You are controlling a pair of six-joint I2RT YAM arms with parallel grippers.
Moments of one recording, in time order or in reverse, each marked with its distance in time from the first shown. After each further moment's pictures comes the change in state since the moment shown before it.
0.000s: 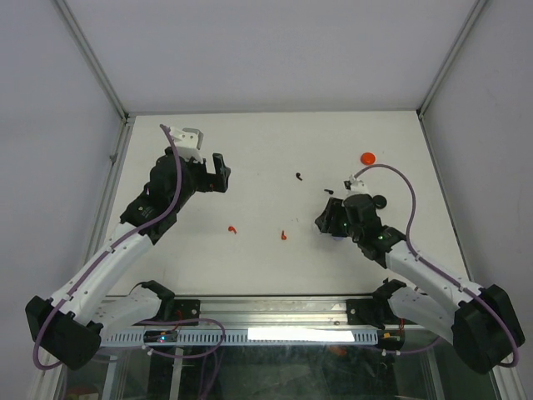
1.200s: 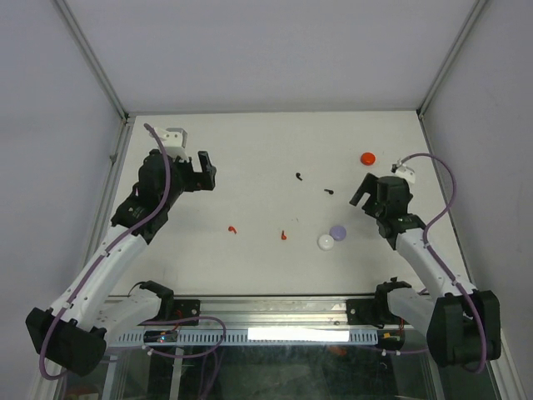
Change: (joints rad) left arm 0.109 -0.027 -0.001 -0.069 0.001 -0.012; right arm -0.361 0.037 0.110 -0.073 0.191 -0.084
